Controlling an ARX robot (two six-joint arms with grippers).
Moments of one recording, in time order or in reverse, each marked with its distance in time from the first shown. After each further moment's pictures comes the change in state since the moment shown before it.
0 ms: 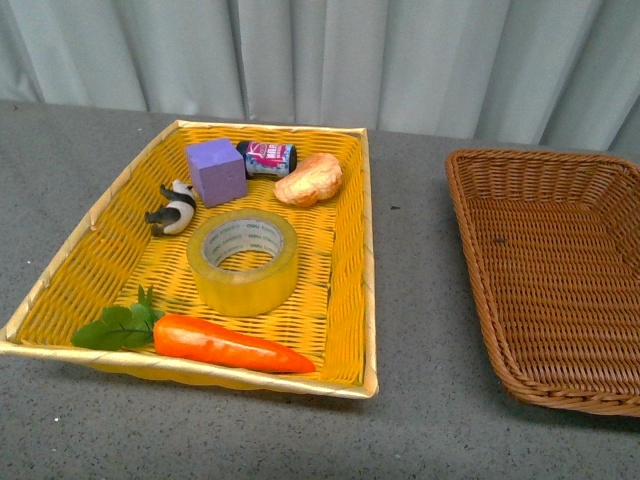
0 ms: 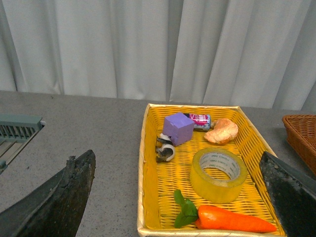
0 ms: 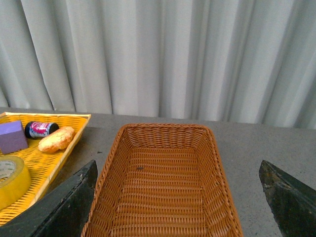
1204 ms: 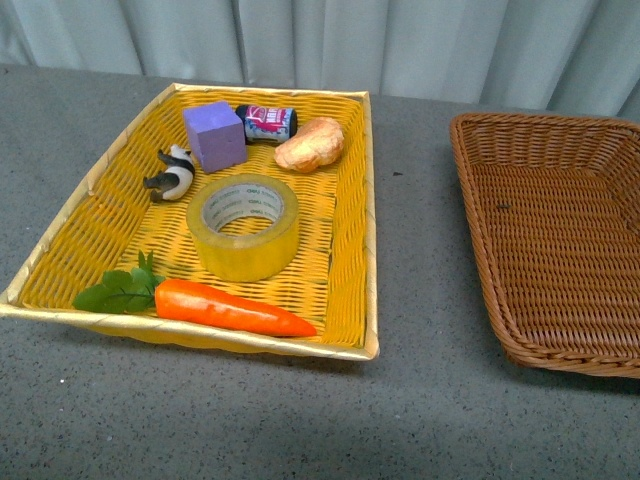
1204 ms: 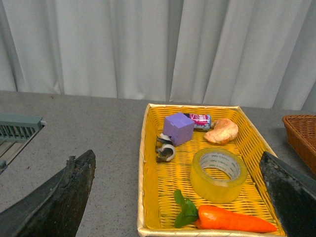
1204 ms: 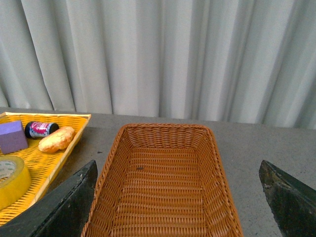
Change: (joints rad) left arm 0.000 0.000 0.000 0.000 0.000 0.000; right arm 0.000 0.000 0.000 0.000 0.000 0.000
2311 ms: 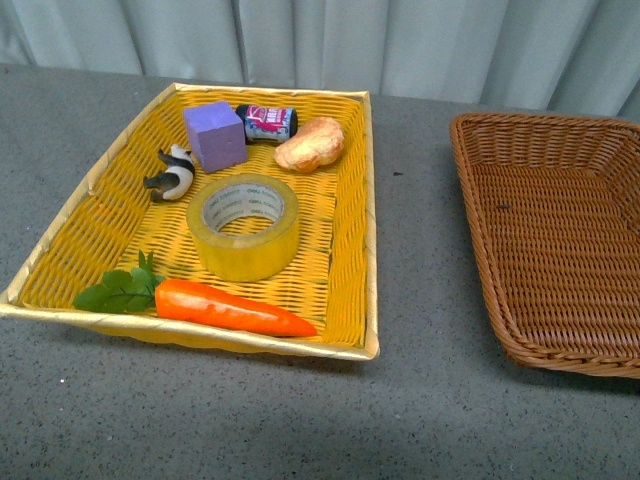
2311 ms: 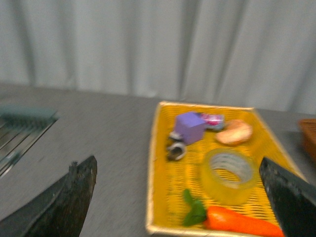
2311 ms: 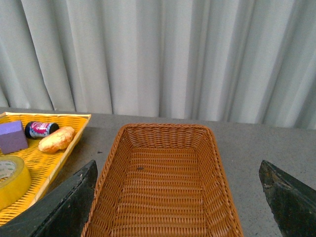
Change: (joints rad) left arm -0.026 0.023 0.016 -0.053 -0.099 -0.034; right arm 0.000 0.000 0.000 0.000 0.000 0.000
